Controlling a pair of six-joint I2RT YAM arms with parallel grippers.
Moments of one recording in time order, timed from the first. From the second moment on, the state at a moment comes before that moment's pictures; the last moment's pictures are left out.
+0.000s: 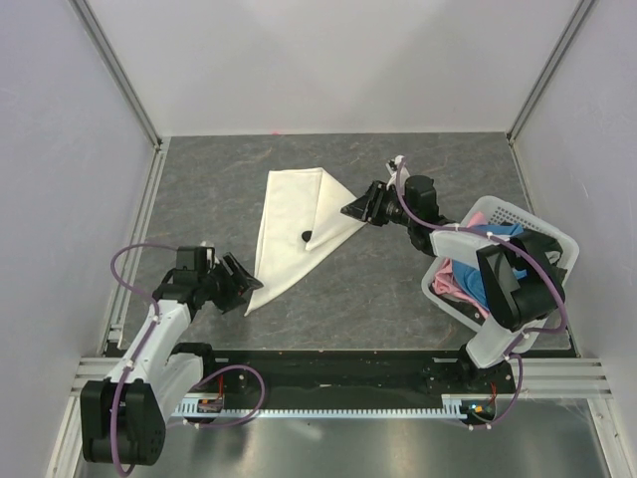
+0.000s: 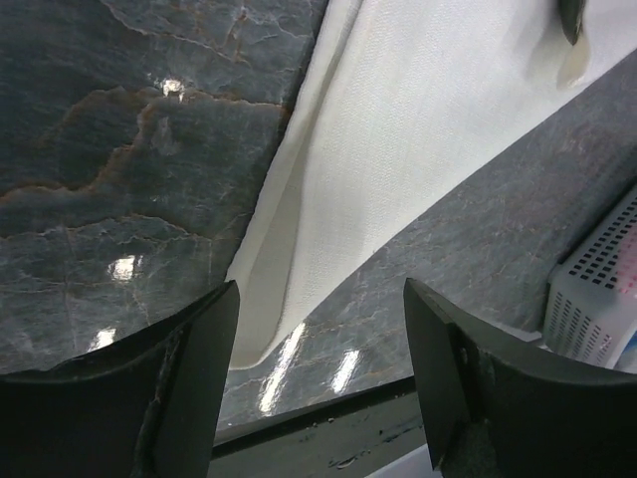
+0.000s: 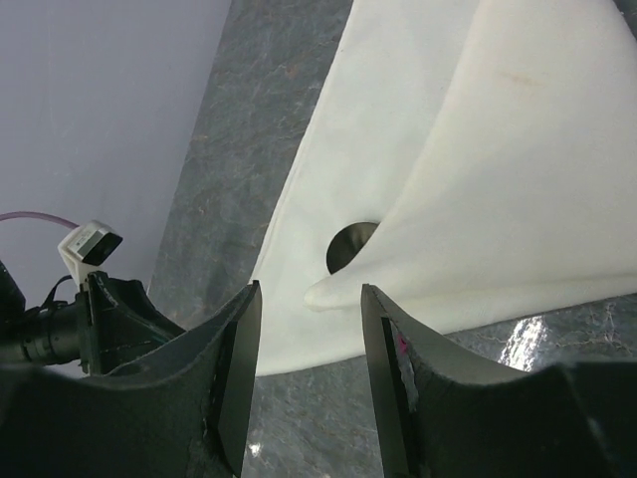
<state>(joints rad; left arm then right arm) -0.04 0.89 0.41 -0.48 0.36 -0.72 0.37 1.69 0.88 0.49 -0.53 0.72</state>
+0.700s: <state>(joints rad) -0.04 1.01 0.40 -0.61 0.28 -0.86 0.33 1.69 0.87 0.62 -0.61 0.81</state>
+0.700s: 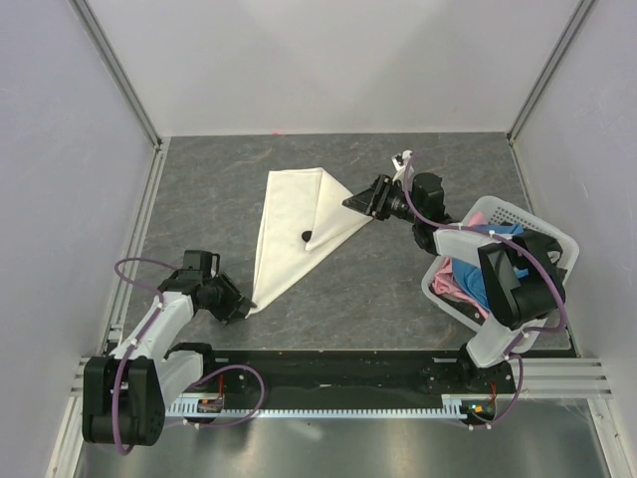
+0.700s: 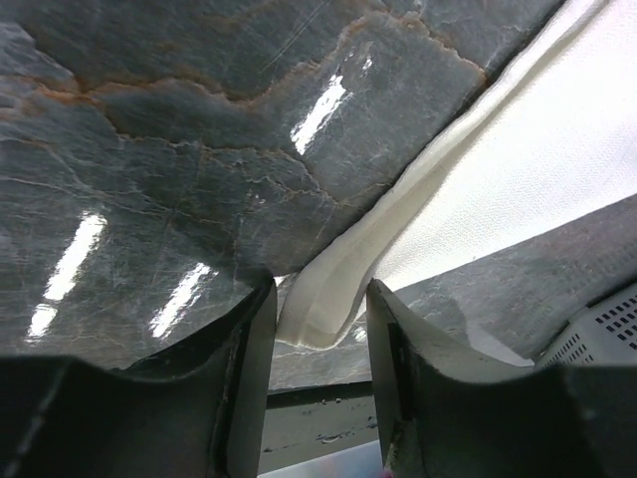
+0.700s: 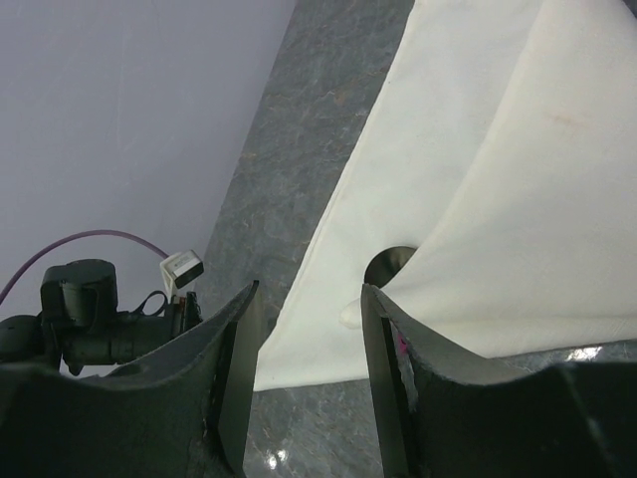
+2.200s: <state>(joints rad) -0.03 1.03 0.65 -0.73 0.37 -0.63 0.47 1.65 0.87 0.36 -0.54 0.51</state>
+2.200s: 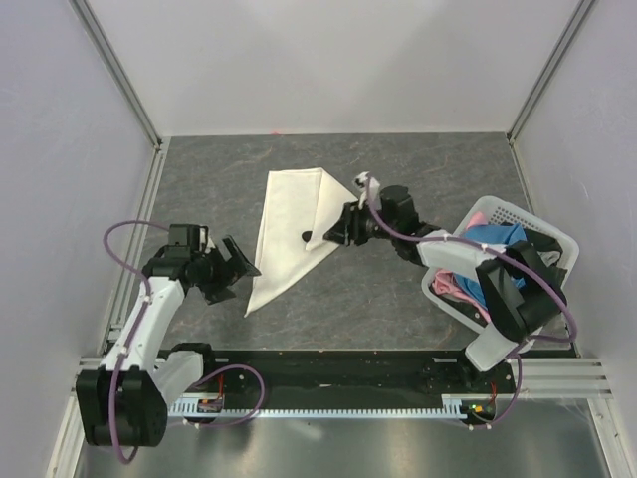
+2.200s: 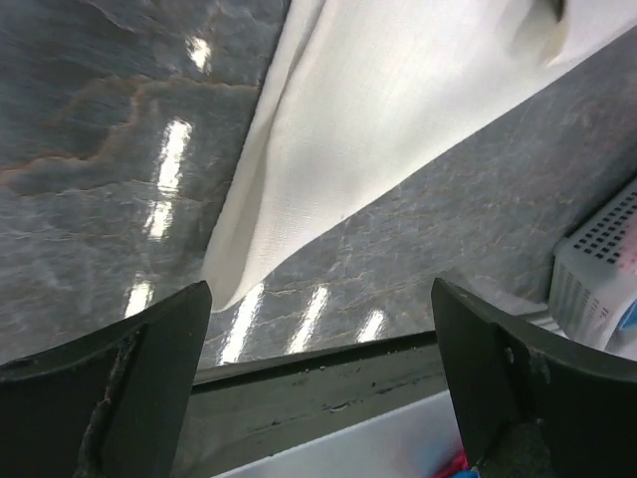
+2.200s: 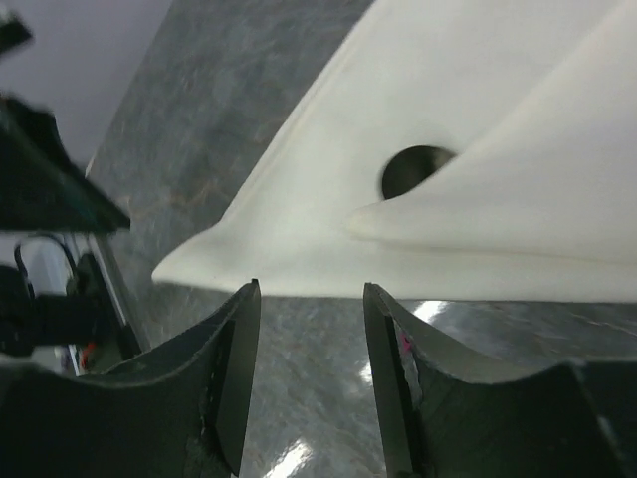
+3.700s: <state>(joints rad) 0.39 1.09 0.85 -0.48 0.41 -0.42 1.33 1.99 1.19 0.23 0.11 -0.34</state>
